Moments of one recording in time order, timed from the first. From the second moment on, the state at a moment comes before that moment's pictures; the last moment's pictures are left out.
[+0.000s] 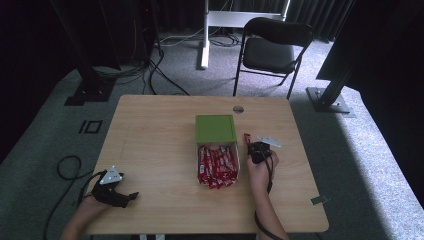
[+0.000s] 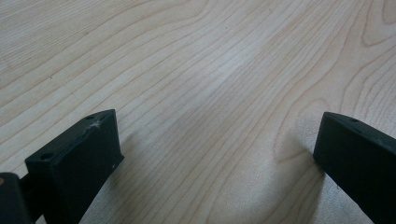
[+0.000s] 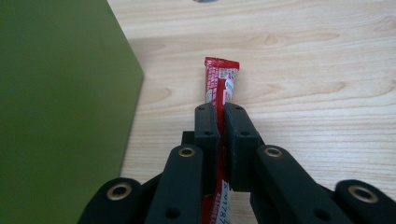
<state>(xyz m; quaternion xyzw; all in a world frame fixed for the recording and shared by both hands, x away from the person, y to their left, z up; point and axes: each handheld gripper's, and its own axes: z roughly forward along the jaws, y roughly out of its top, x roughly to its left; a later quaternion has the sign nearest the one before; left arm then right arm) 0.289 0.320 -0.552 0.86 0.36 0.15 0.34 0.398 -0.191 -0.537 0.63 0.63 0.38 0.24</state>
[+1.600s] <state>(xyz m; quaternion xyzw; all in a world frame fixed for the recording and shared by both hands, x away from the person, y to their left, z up) 0.288 0.319 -0.552 0.86 0.36 0.15 0.34 0.351 -0.230 -0.526 0.52 0.73 0.39 0.20</state>
